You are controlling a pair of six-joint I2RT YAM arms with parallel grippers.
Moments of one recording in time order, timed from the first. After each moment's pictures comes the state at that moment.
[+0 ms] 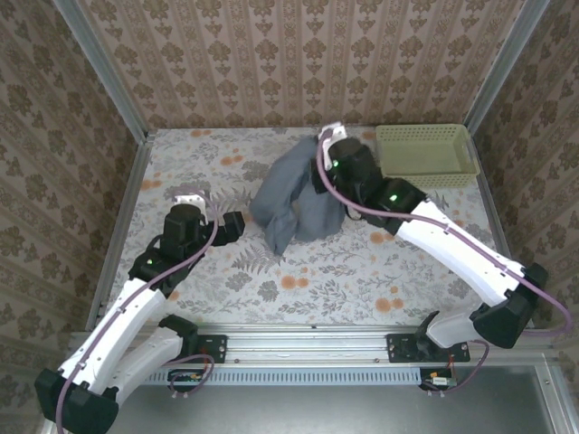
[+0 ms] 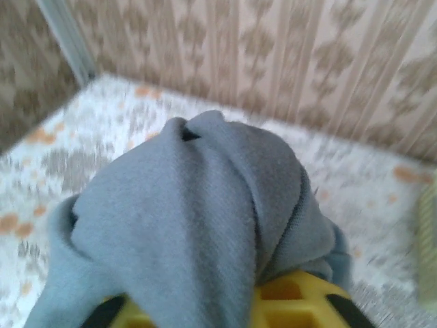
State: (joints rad) left arm -0.47 0.78 0.70 -0.49 -0.09 -0.46; right arm 0.74 1.40 1.40 -0.50 0.34 0.19
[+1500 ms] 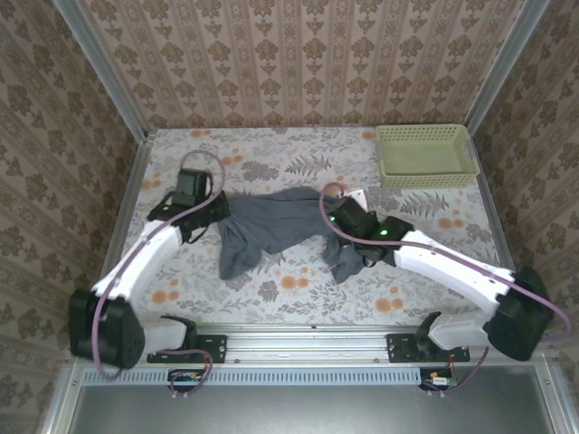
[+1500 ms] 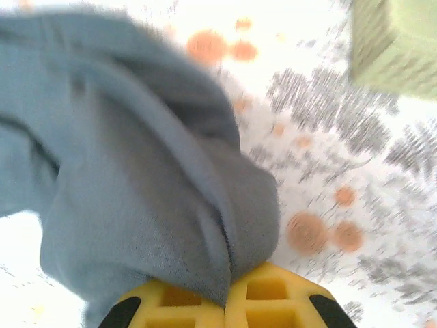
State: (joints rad) left arm -0.29 1.18 0.95 -0.53 0.05 -0.50; right arm 0.76 1.26 1.01 -0.67 0.54 0.41
